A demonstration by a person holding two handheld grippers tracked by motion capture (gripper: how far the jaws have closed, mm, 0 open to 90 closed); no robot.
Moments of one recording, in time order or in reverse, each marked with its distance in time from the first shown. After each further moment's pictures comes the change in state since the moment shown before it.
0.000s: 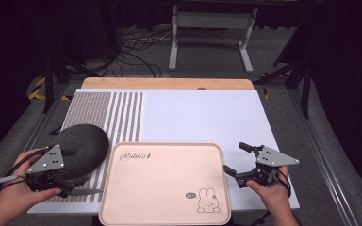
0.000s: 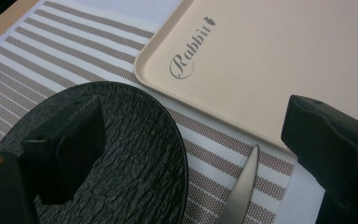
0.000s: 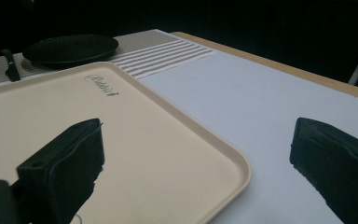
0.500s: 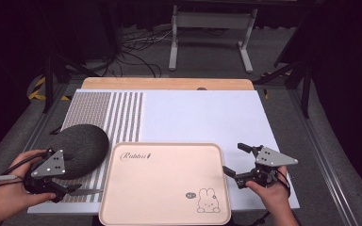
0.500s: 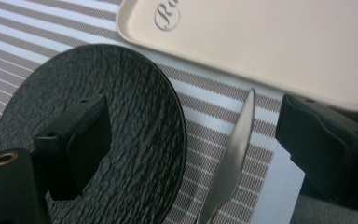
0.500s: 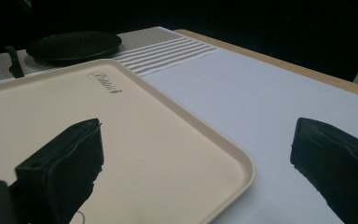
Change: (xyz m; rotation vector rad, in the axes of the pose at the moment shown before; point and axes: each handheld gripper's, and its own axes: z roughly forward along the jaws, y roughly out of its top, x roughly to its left) left arm -0.001 0.000 -0.005 0.181 -0.033 0.120; right arm 0.001 0.000 0.001 0.010 0.011 -0.006
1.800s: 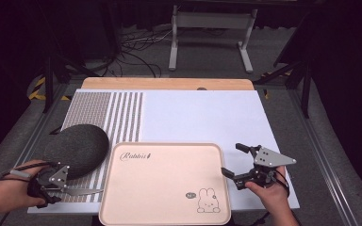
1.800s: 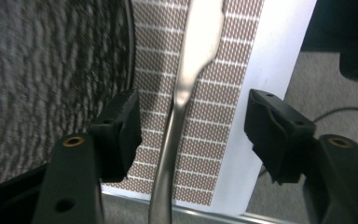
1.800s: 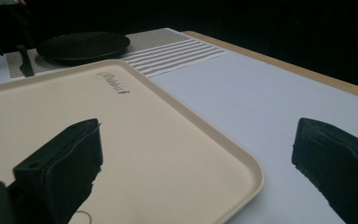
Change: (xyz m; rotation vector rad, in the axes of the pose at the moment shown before) left arm 0.010 -0.027 0.028 0.543 -0.217 0.194; right arm 0.002 0.001 0.003 -0.008 0.032 -0.012
